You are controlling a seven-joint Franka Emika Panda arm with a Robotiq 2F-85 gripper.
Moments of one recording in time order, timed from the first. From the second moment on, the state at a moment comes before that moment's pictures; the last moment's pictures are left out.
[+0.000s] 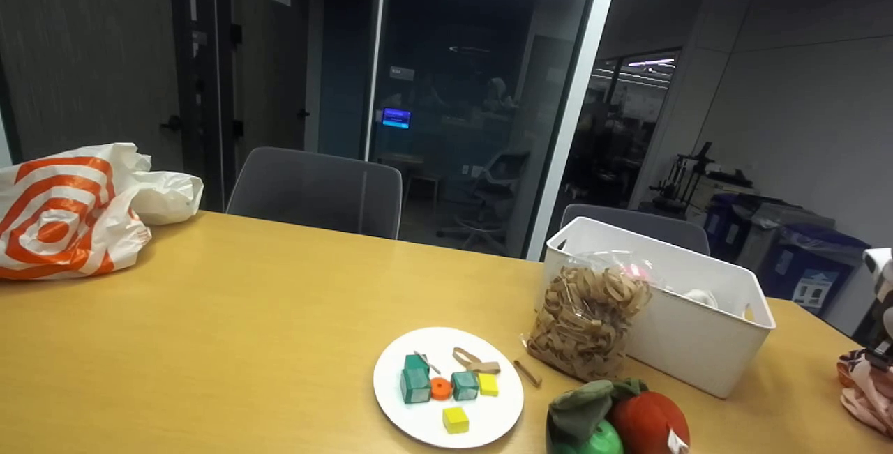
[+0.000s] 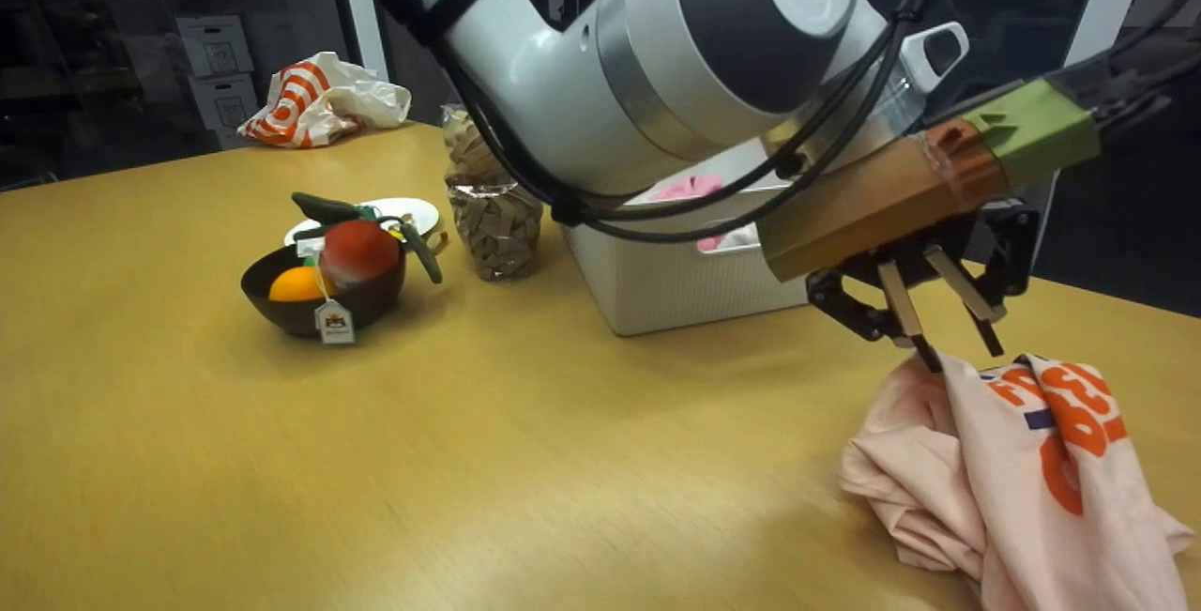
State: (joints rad) arm 0.54 0.35 -1.10 -2.26 -0.43 2.91 -0.41
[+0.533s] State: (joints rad) arm 0.63 0.30 -1.15 -2.26 -0.41 2.73 -0.41
